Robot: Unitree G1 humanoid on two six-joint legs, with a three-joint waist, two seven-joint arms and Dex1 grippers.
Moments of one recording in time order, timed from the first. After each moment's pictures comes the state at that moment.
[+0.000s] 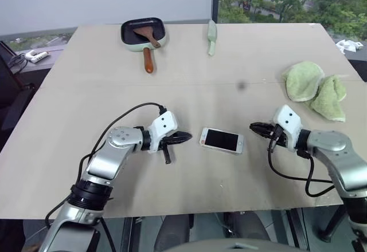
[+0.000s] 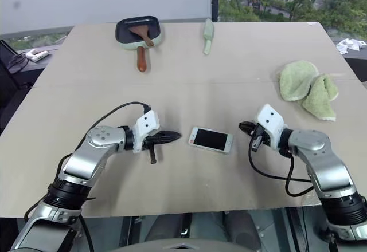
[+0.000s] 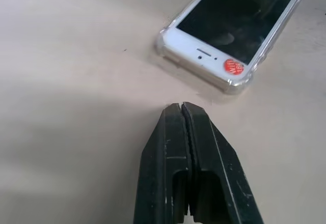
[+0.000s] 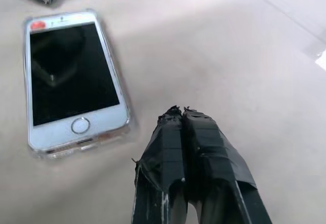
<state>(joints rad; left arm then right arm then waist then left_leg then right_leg) -0.33 0.62 -0.16 -0.09 -0.19 0.36 -1.03 -0.11 -0.56 -0.01 -0.31 0.27 0.47 0.81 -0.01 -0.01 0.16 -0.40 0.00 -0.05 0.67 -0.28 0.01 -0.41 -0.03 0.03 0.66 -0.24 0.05</state>
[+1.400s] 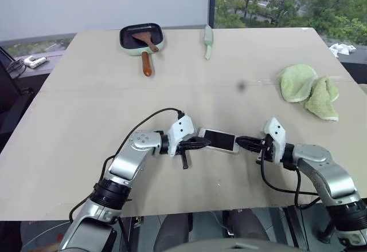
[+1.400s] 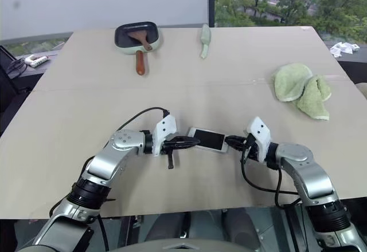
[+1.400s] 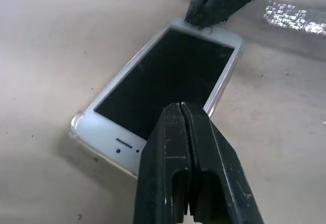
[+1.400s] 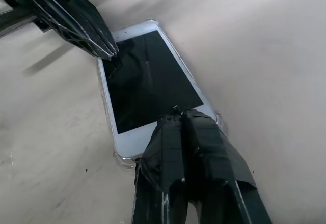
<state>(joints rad) -0.34 0.50 -0.26 -0.06 -0.20 0.34 -1.04 -0.15 -0.53 0.13 -0.22 0.32 0.57 0.82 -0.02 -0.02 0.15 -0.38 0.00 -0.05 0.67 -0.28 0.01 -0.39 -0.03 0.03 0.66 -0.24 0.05</state>
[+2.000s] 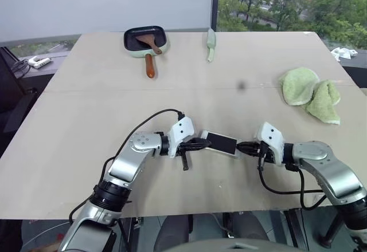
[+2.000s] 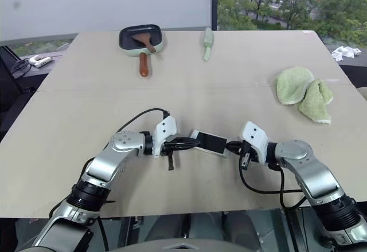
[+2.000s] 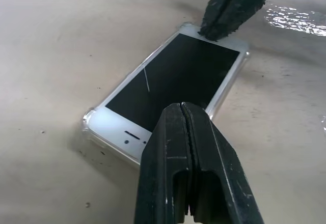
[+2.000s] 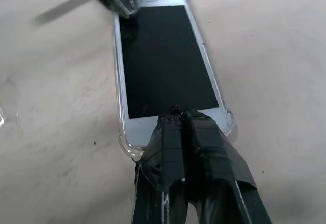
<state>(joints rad) -0.33 0.49 -0.27 -0.06 -0.20 0.34 -1.02 -0.15 -0.67 0.23 -0.29 0.24 0.50 0.88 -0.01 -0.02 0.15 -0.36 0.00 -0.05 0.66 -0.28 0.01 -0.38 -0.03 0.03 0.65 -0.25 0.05</state>
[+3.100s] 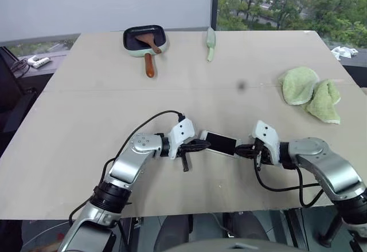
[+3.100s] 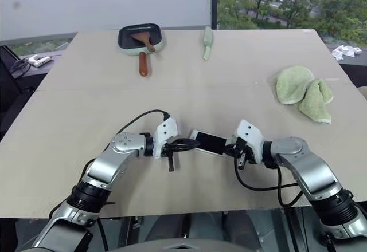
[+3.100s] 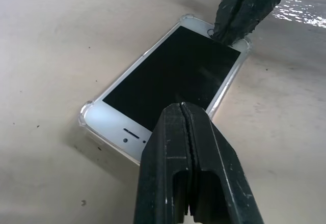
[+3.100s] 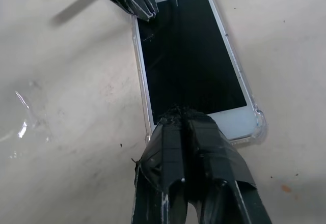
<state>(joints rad) -0.32 0.49 -0.28 -0.06 -0.19 0.33 -1.02 -0.24 -0.61 0.19 -0.36 0.35 0.82 0.88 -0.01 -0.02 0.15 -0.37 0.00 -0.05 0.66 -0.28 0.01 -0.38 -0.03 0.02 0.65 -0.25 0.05</state>
